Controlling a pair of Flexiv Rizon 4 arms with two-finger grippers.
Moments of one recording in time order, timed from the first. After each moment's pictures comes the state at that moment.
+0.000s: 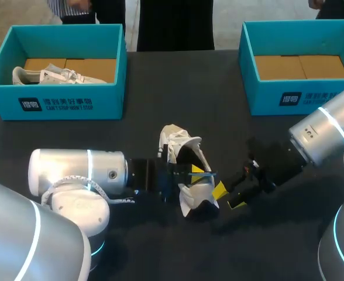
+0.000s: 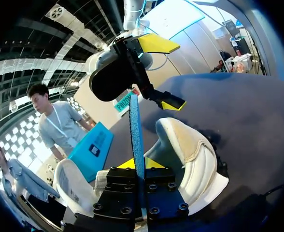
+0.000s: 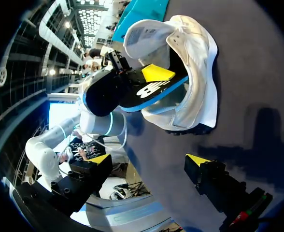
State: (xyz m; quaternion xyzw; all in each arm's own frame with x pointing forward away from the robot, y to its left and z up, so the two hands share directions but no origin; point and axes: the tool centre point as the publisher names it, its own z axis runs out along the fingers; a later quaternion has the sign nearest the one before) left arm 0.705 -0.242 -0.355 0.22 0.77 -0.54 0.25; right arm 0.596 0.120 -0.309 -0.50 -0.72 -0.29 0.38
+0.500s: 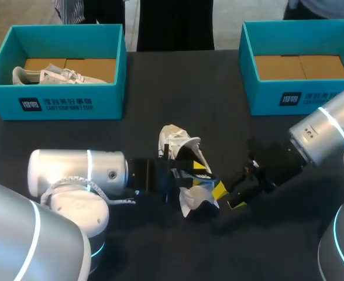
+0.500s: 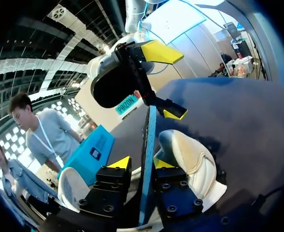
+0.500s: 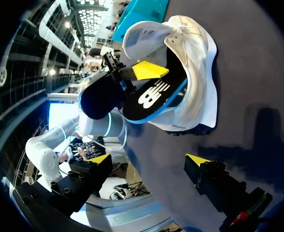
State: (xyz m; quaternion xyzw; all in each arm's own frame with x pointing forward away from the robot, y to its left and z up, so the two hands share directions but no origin) left arm 0.696 -0.245 -0.342 0.22 0.77 -0.55 0.25; right arm 0.596 0.120 -0.309 -0.50 -0.72 -0.29 0.38
